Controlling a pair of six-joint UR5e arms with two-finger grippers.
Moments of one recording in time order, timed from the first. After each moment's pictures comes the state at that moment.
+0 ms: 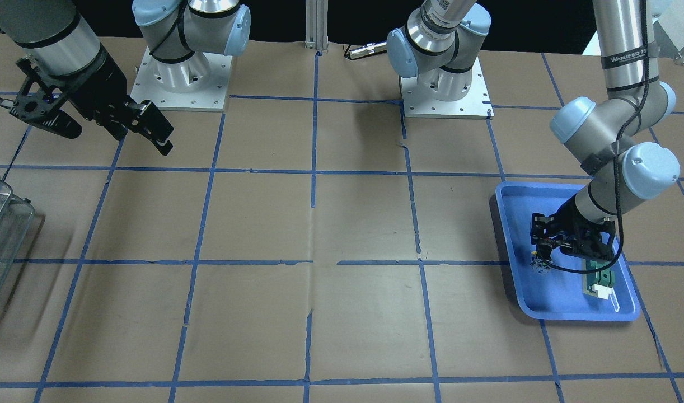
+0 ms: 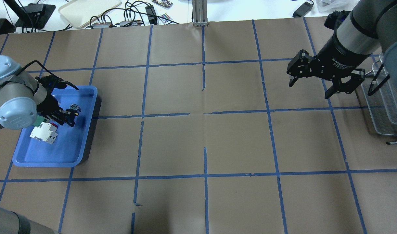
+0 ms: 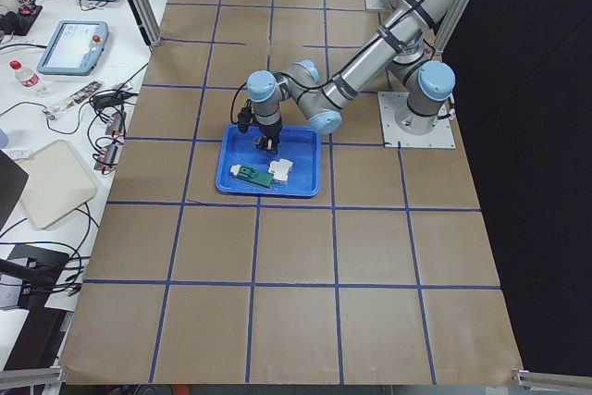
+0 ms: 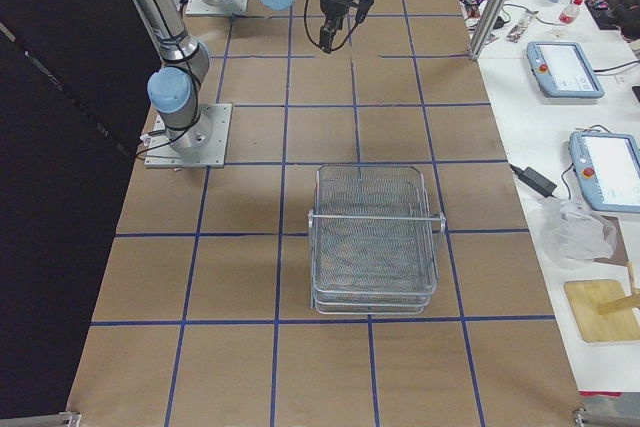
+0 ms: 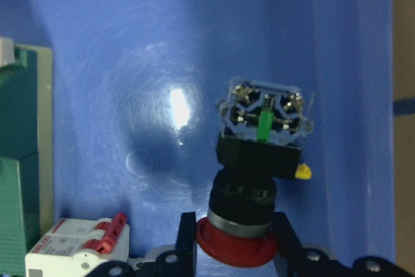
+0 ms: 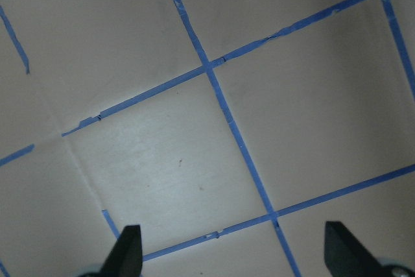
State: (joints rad) left arm -1.10 -1.89 -1.94 -0.91 1.59 0.74; right arm 1.44 -1.65 1.74 -1.63 -1.41 0.30
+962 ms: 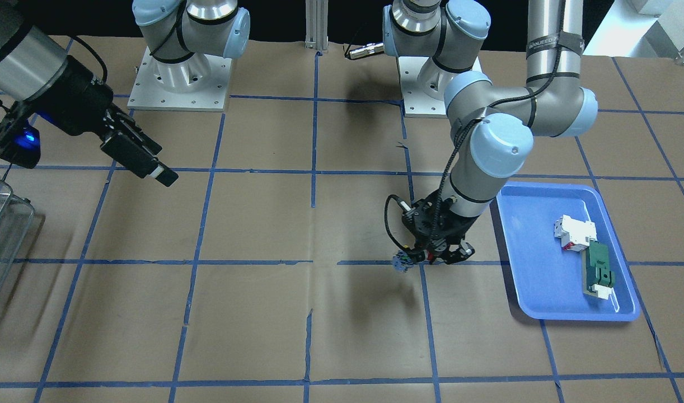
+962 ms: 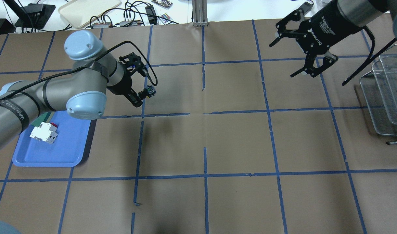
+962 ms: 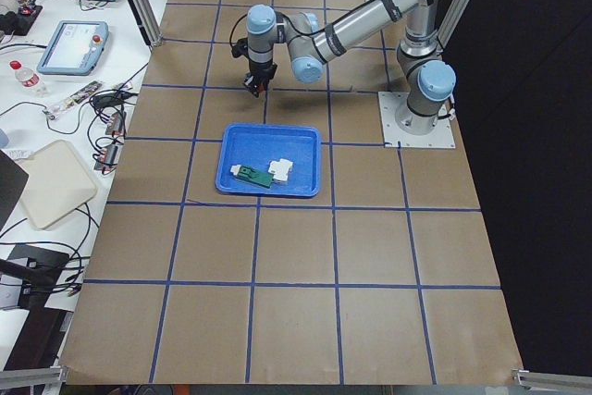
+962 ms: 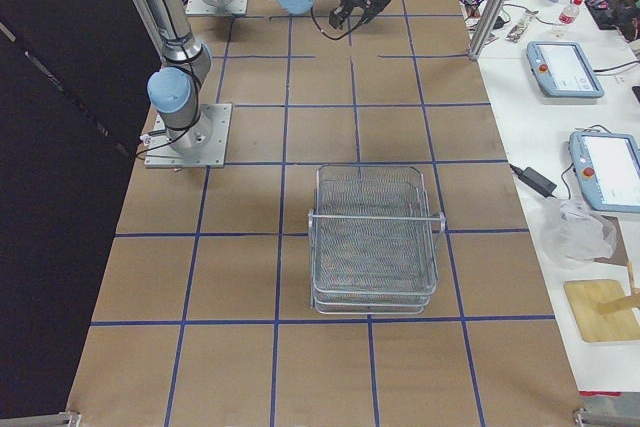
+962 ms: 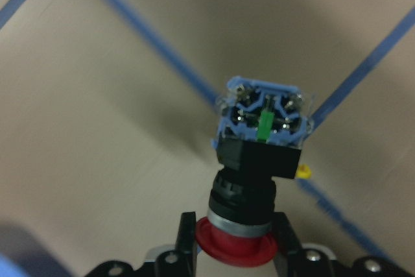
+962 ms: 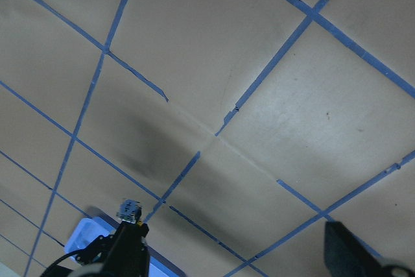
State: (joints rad) left arm -1.59 -1.86 -1.87 -0.89 1.46 0.94; right arm 1.37 -1.54 1.60 -1.61 -1.04 0.74
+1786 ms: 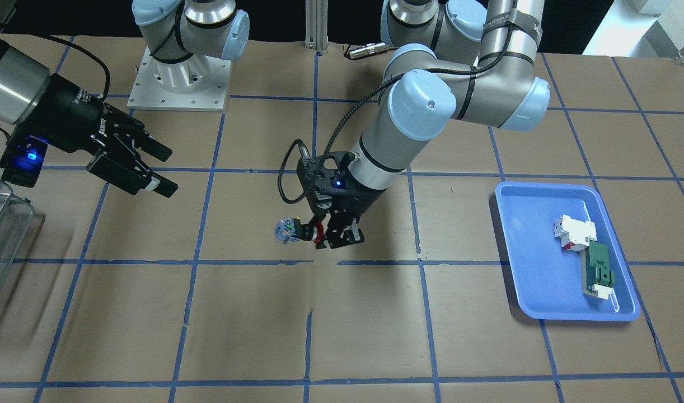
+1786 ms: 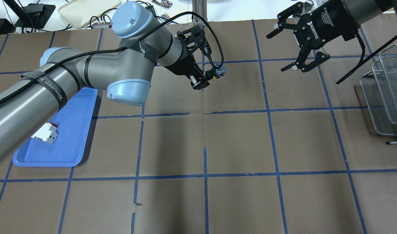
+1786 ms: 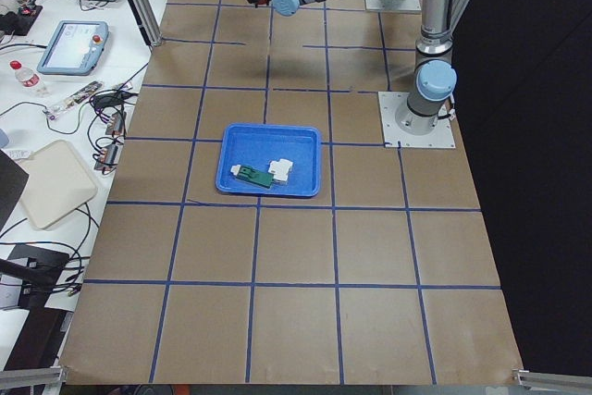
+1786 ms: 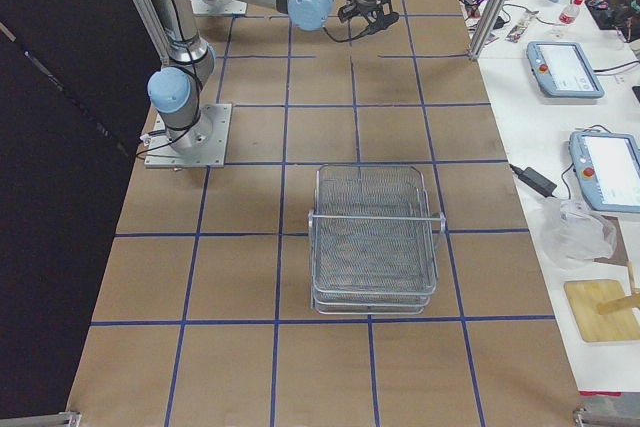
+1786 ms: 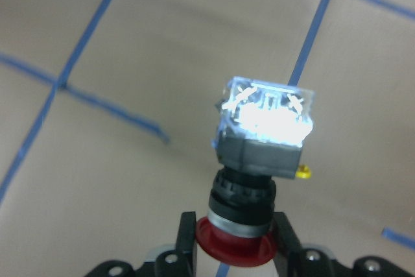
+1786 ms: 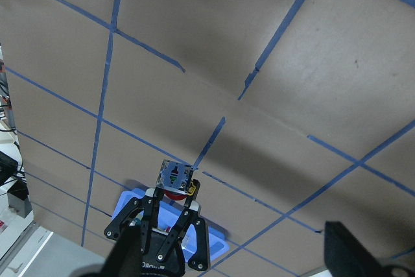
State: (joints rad) left arm -1.83 -1.86 -1.67 -0.90 1.12 0.93; right arm 1.34 -1.48 1.59 -1.52 -0.87 0.85
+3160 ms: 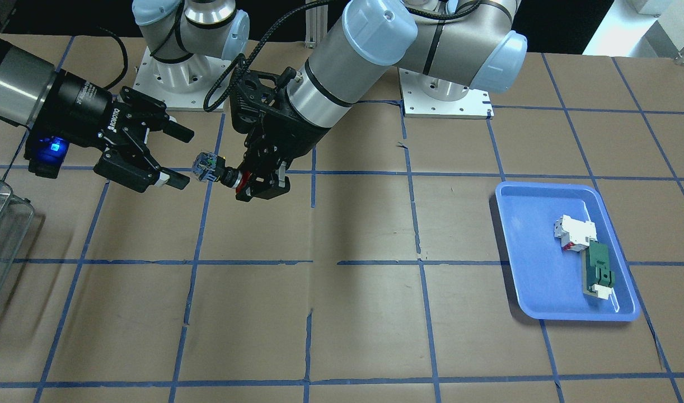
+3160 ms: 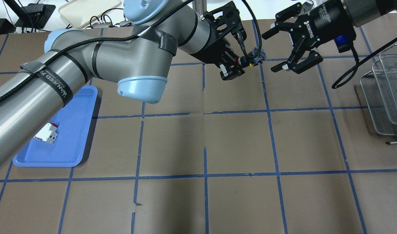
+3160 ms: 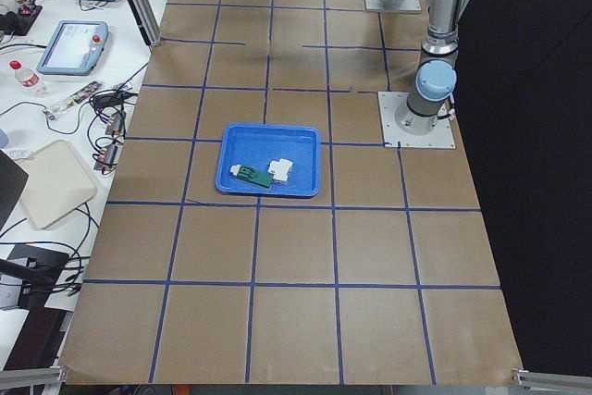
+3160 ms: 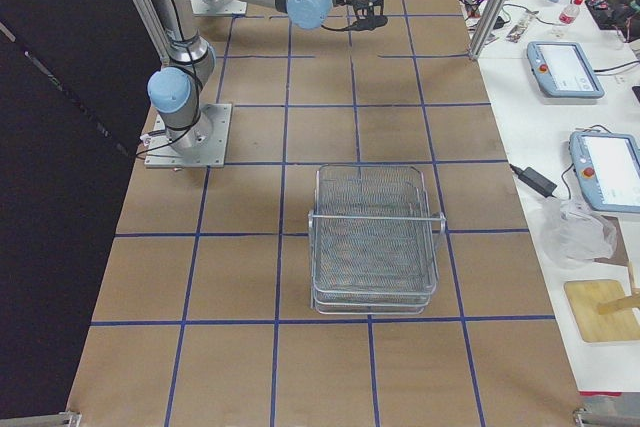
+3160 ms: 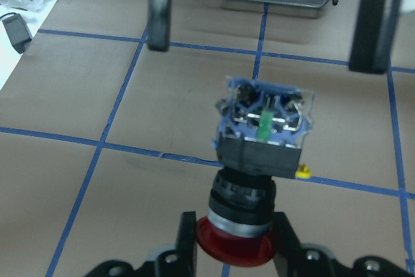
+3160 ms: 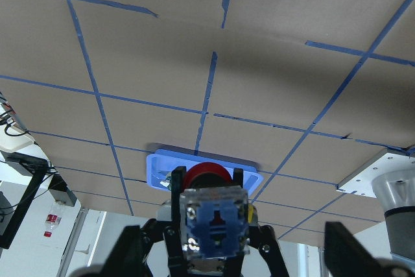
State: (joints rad) left arm -1.91 -1.83 -1.59 -0.89 1.05 0.94; right arm 1.34 -1.51 1.59 -1.40 -0.76 1.02
